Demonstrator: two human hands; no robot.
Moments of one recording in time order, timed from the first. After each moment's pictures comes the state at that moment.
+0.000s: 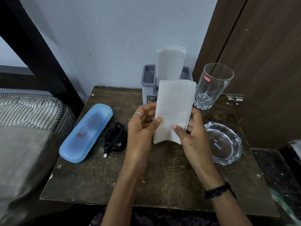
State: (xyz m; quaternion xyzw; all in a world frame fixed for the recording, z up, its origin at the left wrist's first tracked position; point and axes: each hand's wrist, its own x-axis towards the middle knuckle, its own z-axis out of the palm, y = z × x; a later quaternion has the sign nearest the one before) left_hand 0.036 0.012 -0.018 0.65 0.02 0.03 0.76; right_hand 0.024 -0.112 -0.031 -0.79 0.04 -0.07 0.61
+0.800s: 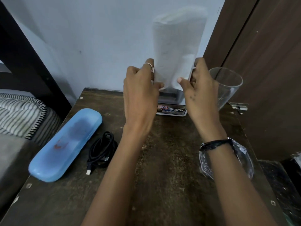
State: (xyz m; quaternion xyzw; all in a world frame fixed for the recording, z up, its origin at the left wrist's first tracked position) left_hand 0.128 -0.003 0.010 0.88 -0.01 0.26 0.40; right_hand 0.126 -0.120 0.012 -0.87 -0.08 -0.27 0.40
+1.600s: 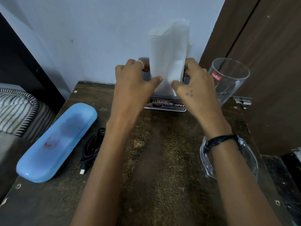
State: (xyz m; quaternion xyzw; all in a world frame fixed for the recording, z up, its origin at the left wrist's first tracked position) left_hand 0.140 0.013 0.006 0.90 -0.04 0.18 0.39; right_hand 0.137 -0.122 0.006 -0.91 -0.05 -0.17 0.37
